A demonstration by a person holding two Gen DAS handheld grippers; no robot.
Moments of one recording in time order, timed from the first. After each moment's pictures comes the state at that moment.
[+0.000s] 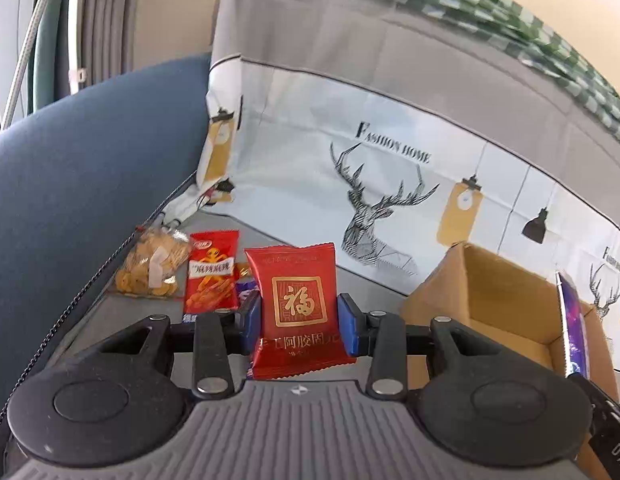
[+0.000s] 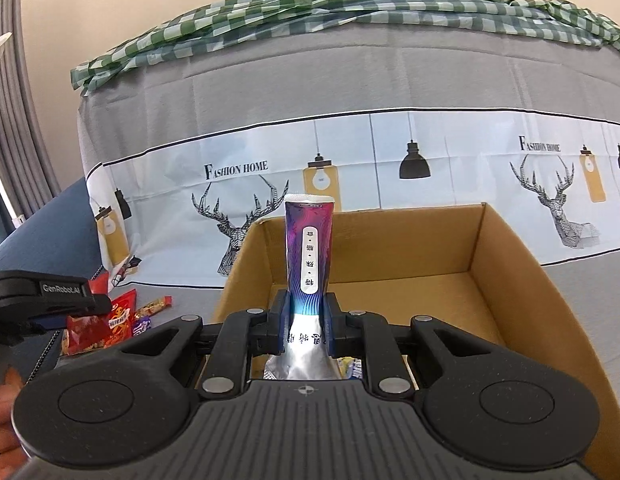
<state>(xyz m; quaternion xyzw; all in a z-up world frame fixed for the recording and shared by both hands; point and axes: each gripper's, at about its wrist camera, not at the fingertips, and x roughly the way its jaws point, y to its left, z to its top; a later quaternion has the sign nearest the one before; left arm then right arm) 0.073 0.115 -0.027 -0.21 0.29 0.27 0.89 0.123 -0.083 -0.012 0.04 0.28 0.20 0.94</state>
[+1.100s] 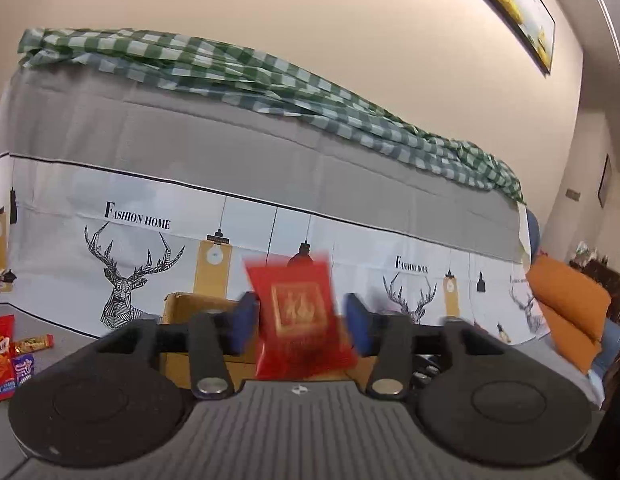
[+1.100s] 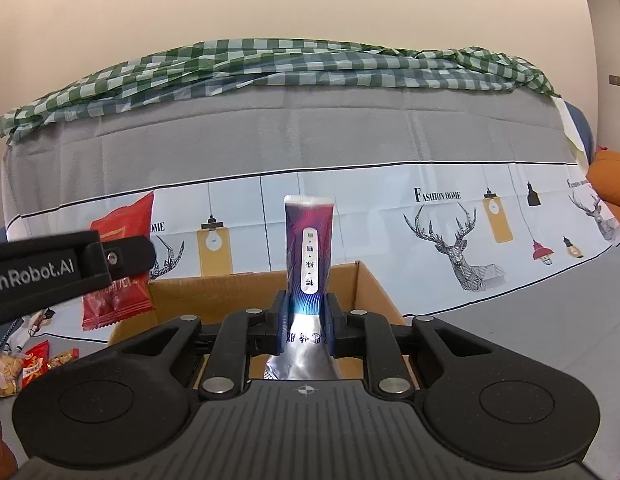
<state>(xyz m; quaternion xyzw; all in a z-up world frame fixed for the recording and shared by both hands) 0.095 -0.014 0.011 -0.16 0.13 0.00 0.98 0.125 -0.145 -0.002 0.03 0.20 0.08 0.98</state>
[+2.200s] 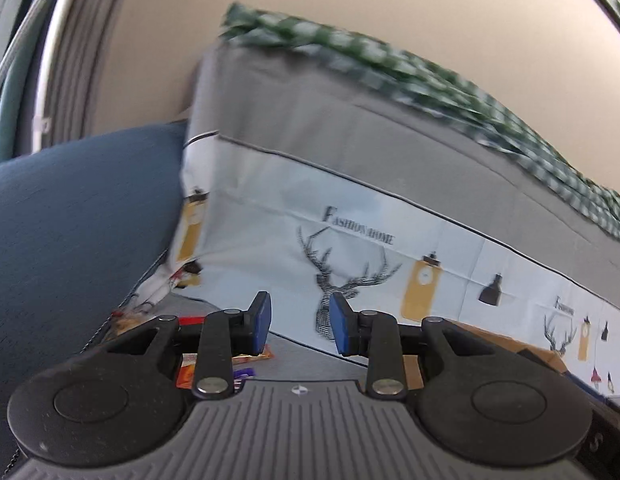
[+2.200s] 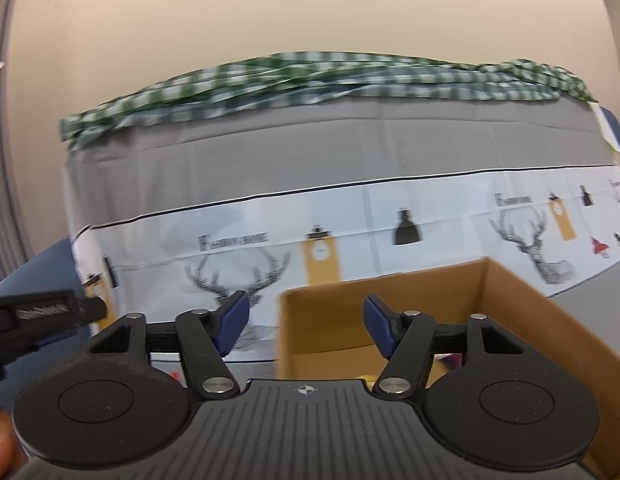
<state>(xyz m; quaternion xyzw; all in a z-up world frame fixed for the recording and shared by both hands) 0.050 0.177 -0.028 -0.21 0.16 0.20 0.95 0.089 0.000 -0.003 0.06 0.17 0.12 0.98</state>
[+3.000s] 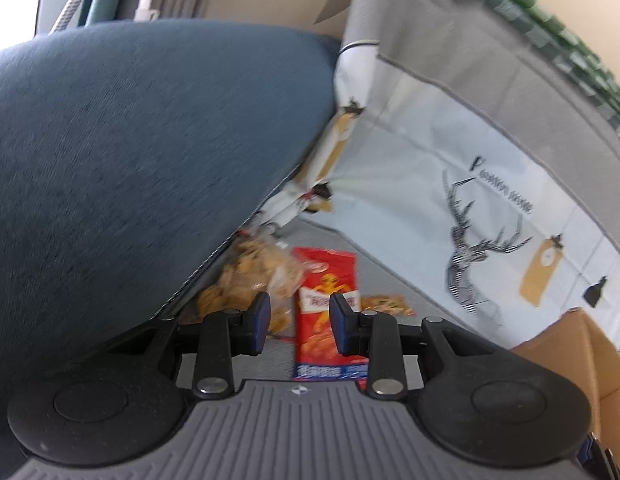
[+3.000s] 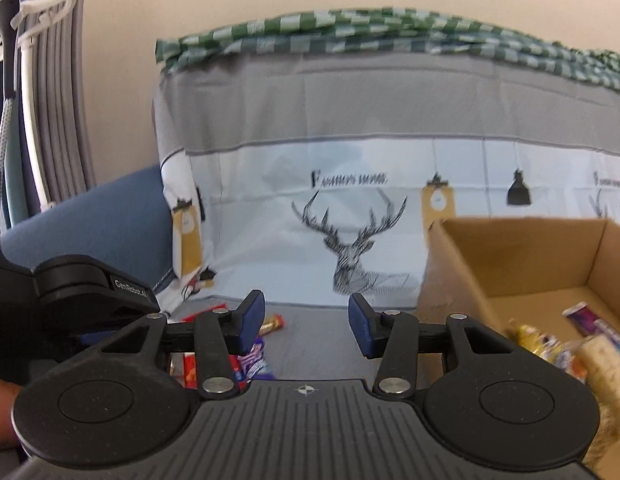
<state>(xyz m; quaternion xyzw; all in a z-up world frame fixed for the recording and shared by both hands) 0.048 0.258 -0.094 -0.29 0.27 0.31 0.87 0.079 0.103 -0.060 0.02 0.20 0.22 0.95</state>
